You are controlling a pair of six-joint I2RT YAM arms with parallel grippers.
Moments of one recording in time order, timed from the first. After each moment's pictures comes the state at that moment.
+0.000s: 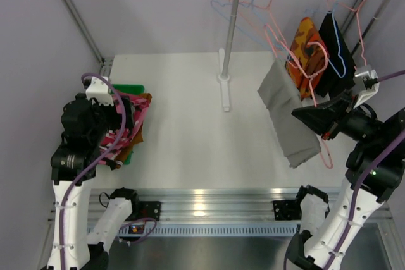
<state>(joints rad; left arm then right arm) -0.05 0.76 1.23 -0.82 0.01 0.02 -0.55 0.71 1.34 -0.52 -1.47 0.57</state>
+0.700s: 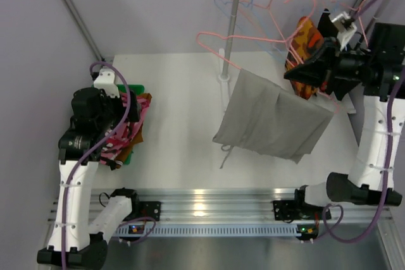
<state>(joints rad) -0.05 0.86 1.22 -0.80 0.05 -0.04 -0.20 1.37 2.08 -1.27 -1.47 -0.23</state>
